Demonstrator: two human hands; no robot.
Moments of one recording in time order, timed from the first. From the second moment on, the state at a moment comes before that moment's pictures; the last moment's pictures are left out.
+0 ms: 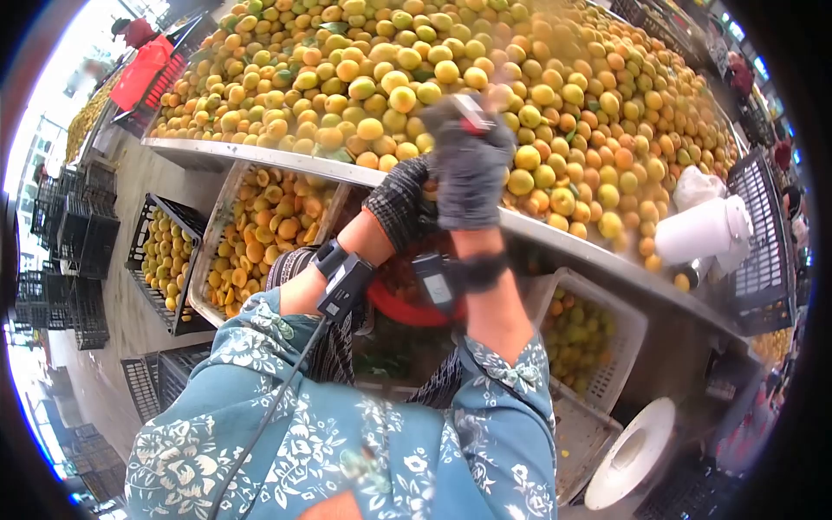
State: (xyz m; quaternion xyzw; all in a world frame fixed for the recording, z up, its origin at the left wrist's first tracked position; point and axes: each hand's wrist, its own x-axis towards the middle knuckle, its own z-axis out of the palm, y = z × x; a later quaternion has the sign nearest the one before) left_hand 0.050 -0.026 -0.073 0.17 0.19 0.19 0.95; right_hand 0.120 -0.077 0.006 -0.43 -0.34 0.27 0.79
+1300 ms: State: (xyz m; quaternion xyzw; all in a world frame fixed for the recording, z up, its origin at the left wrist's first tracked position) left_hand -0.001 0.140 -0.071 0.63 0.47 0.46 0.40; right_hand 0.243 -0.139 -0.010 -0.40 -0.08 0.26 0.87
